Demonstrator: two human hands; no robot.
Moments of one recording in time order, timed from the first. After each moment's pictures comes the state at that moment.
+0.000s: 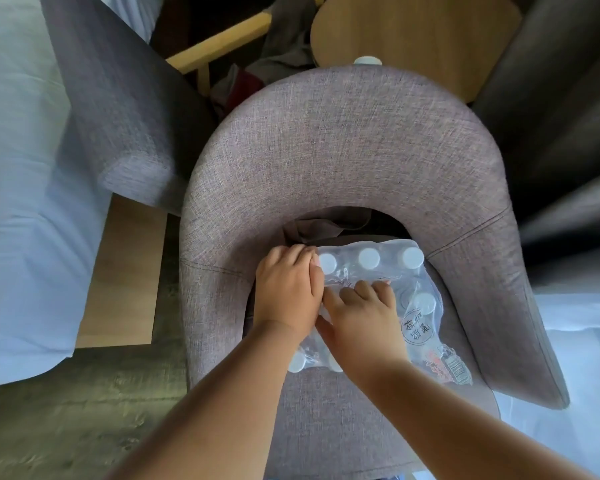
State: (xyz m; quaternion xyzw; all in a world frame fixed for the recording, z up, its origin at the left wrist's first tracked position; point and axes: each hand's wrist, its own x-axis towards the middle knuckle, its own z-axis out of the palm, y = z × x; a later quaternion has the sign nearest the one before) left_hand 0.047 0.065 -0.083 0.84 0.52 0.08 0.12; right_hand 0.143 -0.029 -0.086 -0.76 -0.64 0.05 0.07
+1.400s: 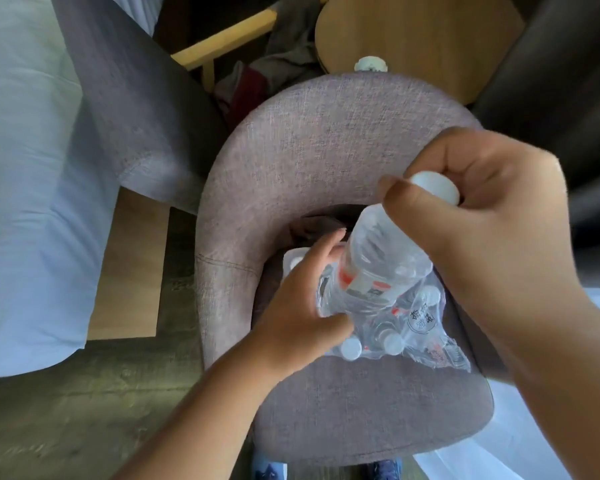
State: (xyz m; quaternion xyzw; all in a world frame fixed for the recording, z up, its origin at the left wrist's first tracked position) left_hand 0.010 0.040 -0.004 0.67 0.36 0.14 0.63; right_hand 0.190 0.009 0.115 -0.69 -0.47 0.23 0.51
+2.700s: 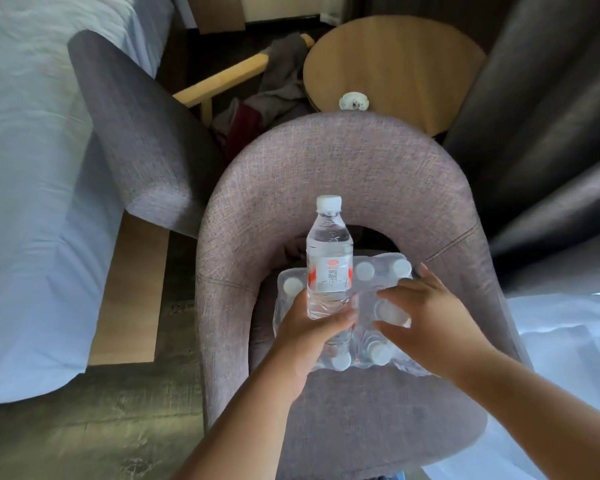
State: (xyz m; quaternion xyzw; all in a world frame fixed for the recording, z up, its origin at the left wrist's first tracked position) left_hand 0.030 0.013 -0.041 0.43 0.48 0.18 0.74; right_hand 0.224 -0.057 -0.002 -0.75 -0.64 0.16 0.09
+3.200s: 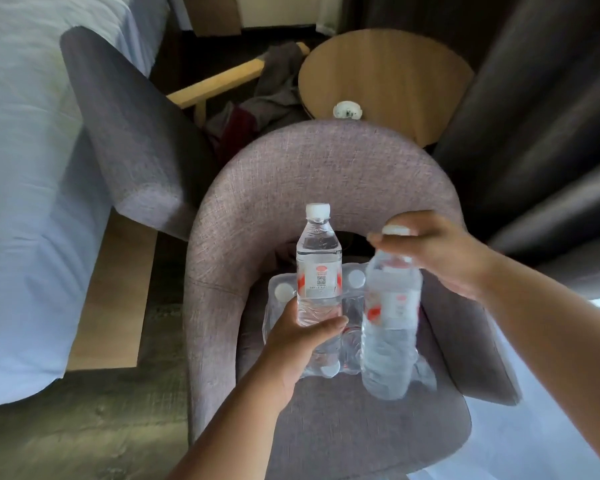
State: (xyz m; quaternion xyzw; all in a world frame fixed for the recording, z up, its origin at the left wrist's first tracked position) left_hand 0.029 0.012 -0.045 0.41 0.49 0.18 0.75; right_hand 0.273 0.023 0.042 -0.67 -0.41 0.50 0.35
